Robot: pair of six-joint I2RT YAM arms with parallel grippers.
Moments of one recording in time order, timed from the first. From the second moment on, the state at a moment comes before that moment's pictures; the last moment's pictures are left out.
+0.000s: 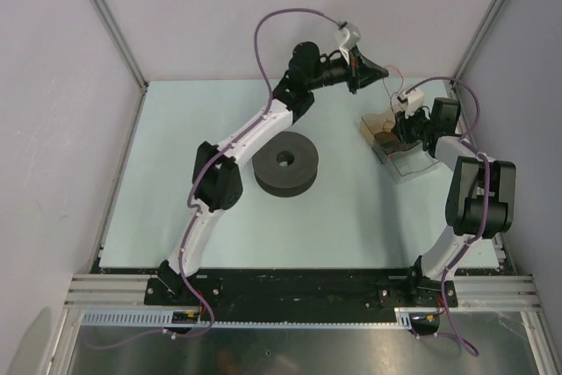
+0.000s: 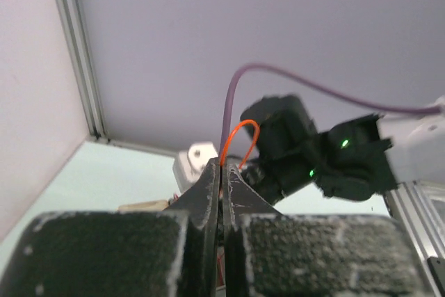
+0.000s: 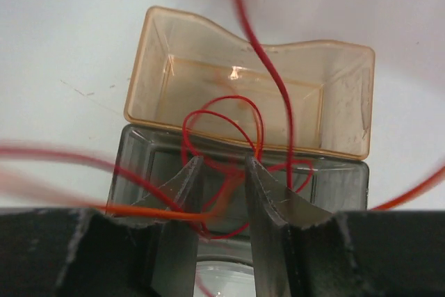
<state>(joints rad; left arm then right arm) -0.69 2.38 2.33 0.29 0.72 -0.29 -0.15 1.74 1.08 0.08 -0.54 -0.48</state>
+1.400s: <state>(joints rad) -0.61 2.11 2.35 0.34 0.69 -0.41 -0.17 1.46 1.06 -0.19 -0.78 -0.54</state>
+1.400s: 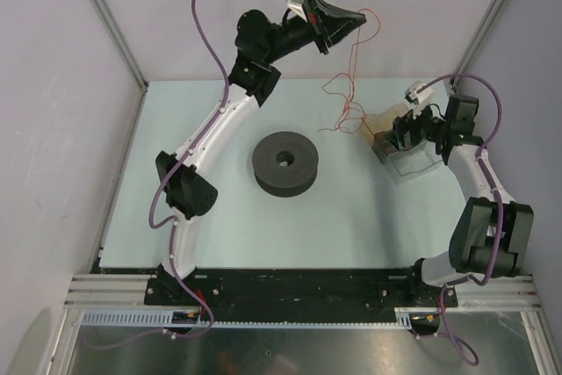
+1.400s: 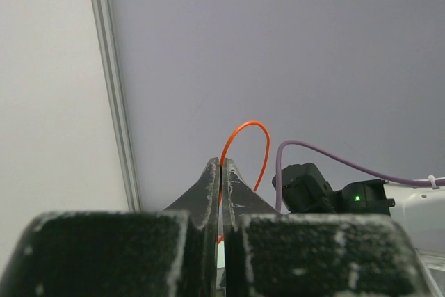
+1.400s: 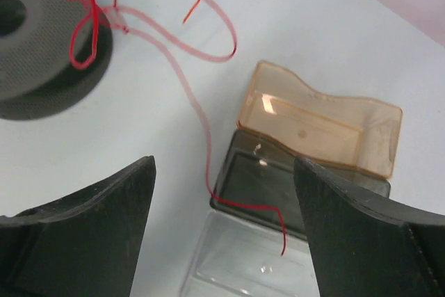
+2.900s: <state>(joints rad) -0.62 2.03 2.27 0.34 0.69 -0.41 0.01 1.37 1.08 -0.15 -0.84 -0.22</state>
